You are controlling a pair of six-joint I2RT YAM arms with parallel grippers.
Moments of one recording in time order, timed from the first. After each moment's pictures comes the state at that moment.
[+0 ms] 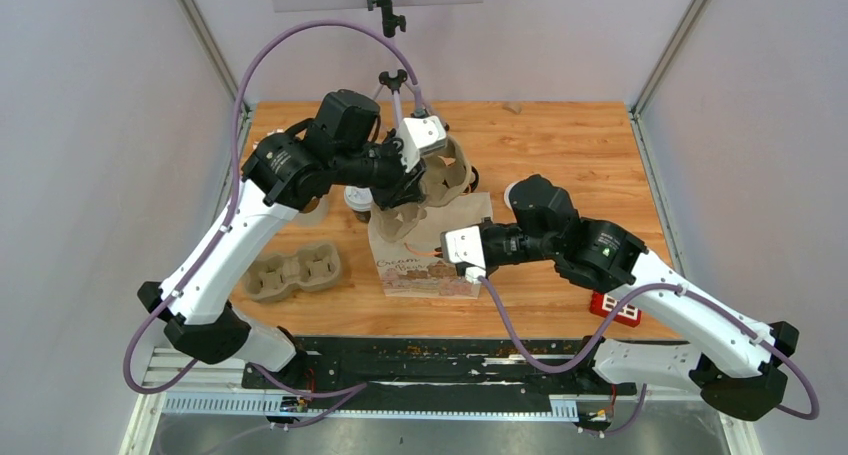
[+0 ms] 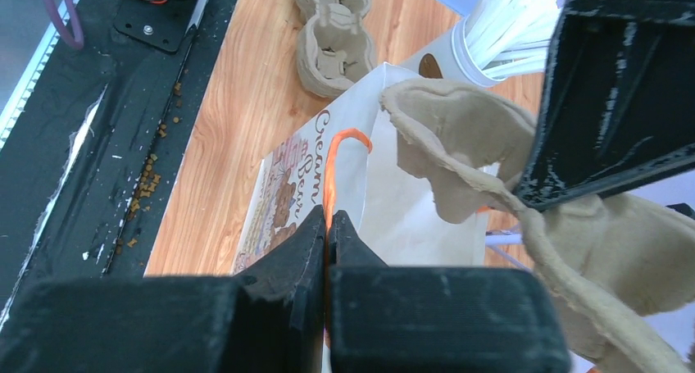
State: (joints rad) left arm -0.77 1.44 1.92 -1.13 0.33 0.29; right arm 0.99 1.07 1.27 -0.63 -0.48 -0.79
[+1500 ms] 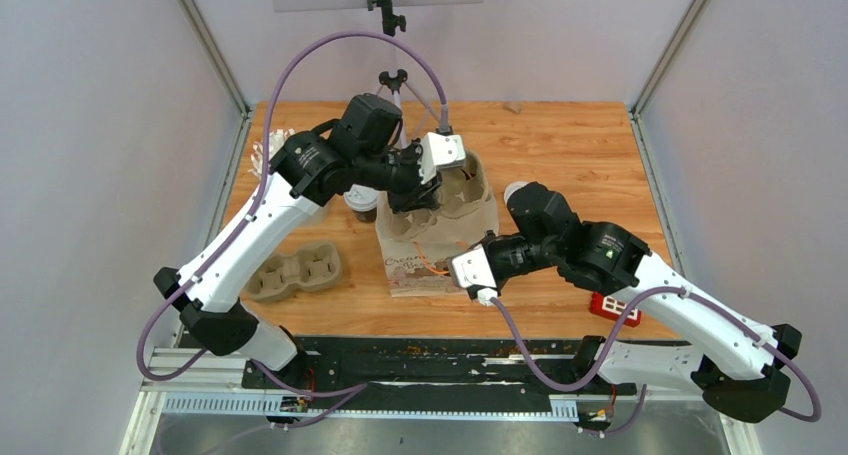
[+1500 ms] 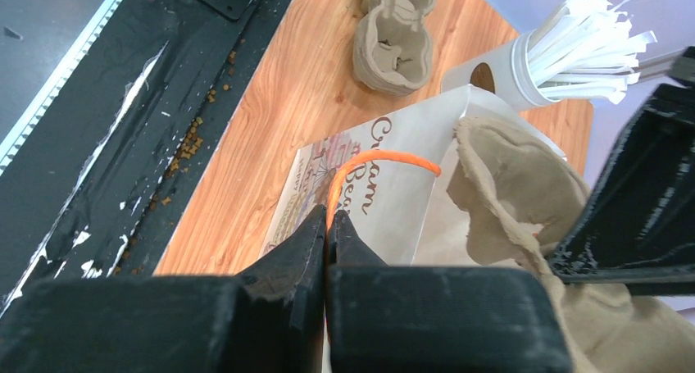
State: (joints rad) left arm -0.79 1.50 1.88 -1.09 0.43 0.47; right arm 0.99 1.06 1.26 -0.77 -0.57 -0.94
